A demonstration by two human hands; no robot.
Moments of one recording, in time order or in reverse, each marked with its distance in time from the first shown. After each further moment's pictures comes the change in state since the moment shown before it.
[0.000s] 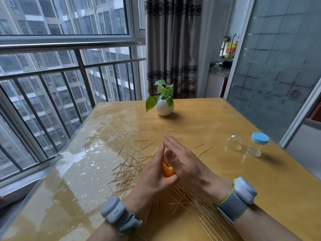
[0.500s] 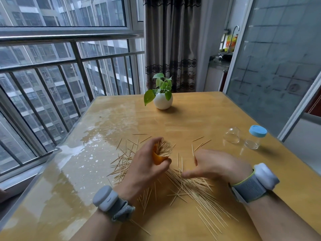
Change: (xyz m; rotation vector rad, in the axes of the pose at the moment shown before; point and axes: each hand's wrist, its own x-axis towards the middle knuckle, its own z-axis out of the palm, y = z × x) left_hand 0.002 -0.006 -0.016 0.189 0.154 -0.030; right_hand -0.016 0.012 -0.041 -0.565 -0.388 0.519
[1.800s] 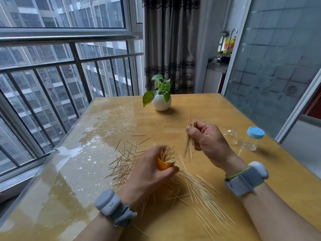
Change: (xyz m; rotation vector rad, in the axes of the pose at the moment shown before) left_hand -0.003 0.000 0.011 -0.083 -0.039 0.041; right_hand 0.020 0.011 -0.009 1.339 0.436 -0.476
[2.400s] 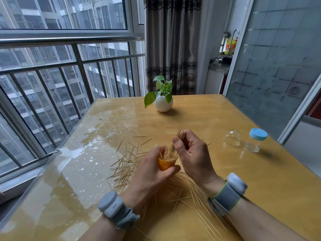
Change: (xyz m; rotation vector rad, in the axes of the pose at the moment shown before) left_hand 0.001 0.001 0.004 -0.020 0.026 -0.034; right_hand -0.013 0.034 0.049 -0.360 0.228 -0.413
